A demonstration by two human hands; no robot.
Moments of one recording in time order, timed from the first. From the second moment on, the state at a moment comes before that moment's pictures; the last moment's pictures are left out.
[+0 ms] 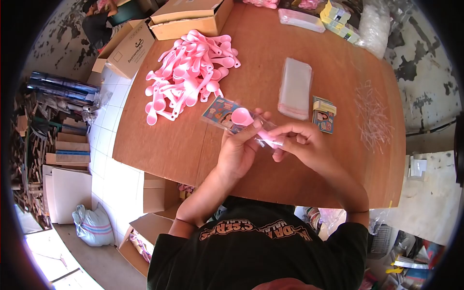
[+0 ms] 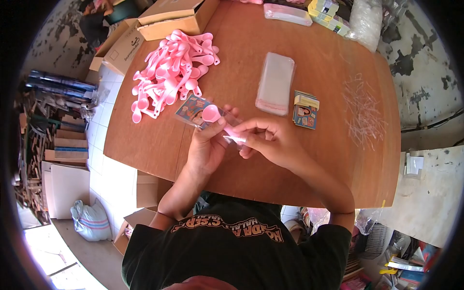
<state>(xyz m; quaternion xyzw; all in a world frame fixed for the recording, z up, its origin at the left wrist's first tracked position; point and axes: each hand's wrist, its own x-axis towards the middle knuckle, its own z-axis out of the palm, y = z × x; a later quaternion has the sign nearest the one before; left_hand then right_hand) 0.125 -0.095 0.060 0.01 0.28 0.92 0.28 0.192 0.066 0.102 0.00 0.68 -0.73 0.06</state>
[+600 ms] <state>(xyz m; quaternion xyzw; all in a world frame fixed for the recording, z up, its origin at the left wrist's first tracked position) 0.102 -0.116 0.095 0.39 0.58 0.71 0.10 0.179 0.103 0.169 -0.07 0.91 -0.17 -0.38</state>
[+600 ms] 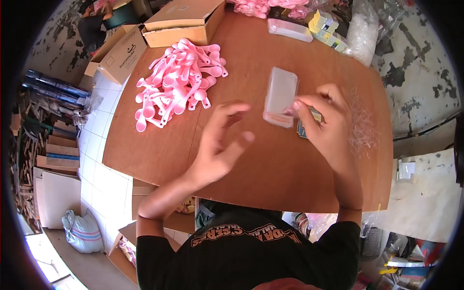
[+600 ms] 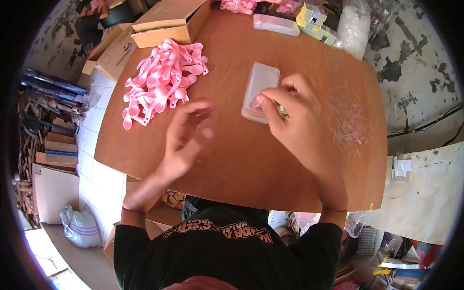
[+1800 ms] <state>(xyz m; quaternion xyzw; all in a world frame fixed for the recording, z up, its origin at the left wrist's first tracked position) 0.130 -0.076 0.125 0.53 0.58 0.55 0.29 0.229 0.119 0.131 -0.01 0.81 -0.53 -0.26</state>
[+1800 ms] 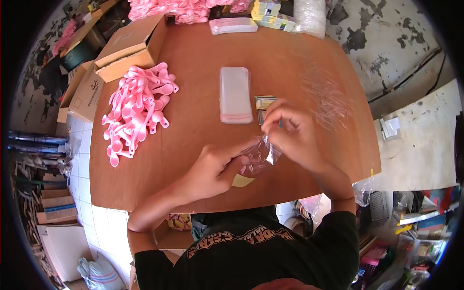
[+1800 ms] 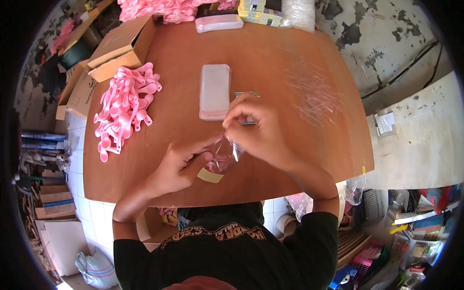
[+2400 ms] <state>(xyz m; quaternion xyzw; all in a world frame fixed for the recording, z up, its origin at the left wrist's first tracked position) 0.110 -0.085 0.091 0.37 0.56 0.68 0.28 0.279 0.391 0.035 0.17 0.96 -0.03 -0.22</state>
